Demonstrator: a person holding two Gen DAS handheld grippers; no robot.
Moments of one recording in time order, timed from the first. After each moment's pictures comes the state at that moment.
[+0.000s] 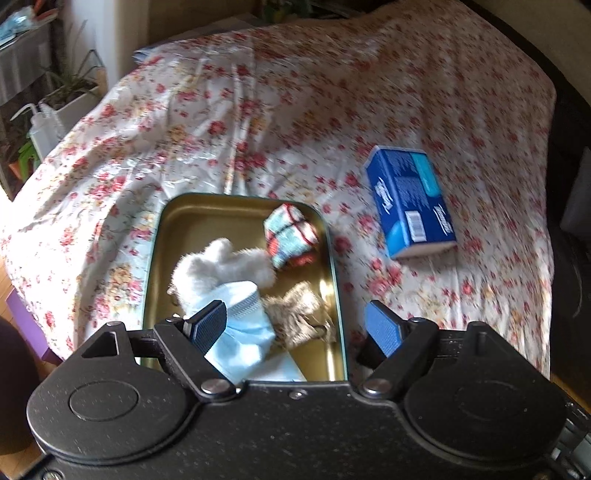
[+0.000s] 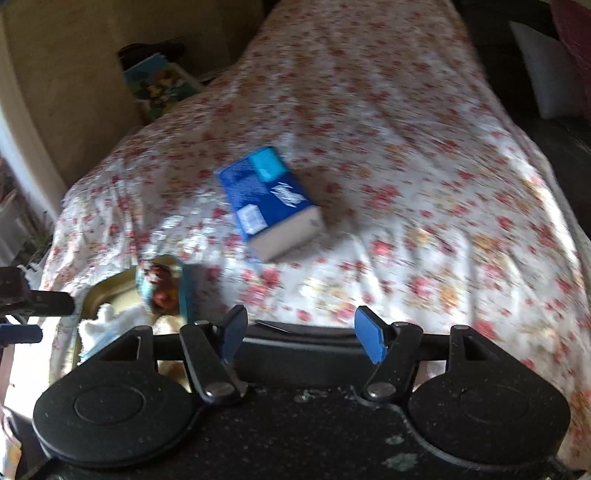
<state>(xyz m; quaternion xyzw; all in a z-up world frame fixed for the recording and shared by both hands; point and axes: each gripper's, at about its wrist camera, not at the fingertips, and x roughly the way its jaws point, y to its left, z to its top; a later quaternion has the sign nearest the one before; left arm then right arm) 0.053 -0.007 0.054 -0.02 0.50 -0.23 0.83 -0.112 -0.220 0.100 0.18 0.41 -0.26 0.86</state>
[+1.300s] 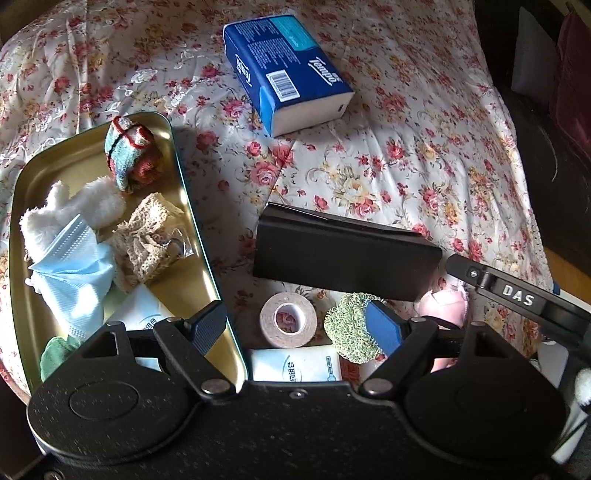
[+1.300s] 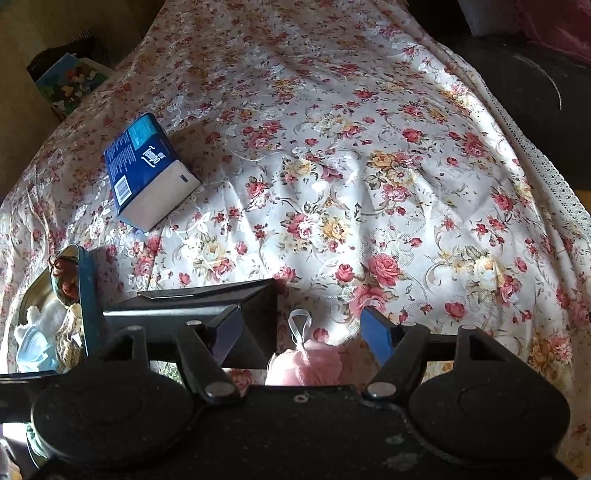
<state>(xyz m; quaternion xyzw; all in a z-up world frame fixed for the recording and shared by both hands) -0.011 -0.114 -0.003 0.11 0.56 -0.33 0.75 -0.166 -0.297 0.050 0.25 0.45 -0.33 0.79</state>
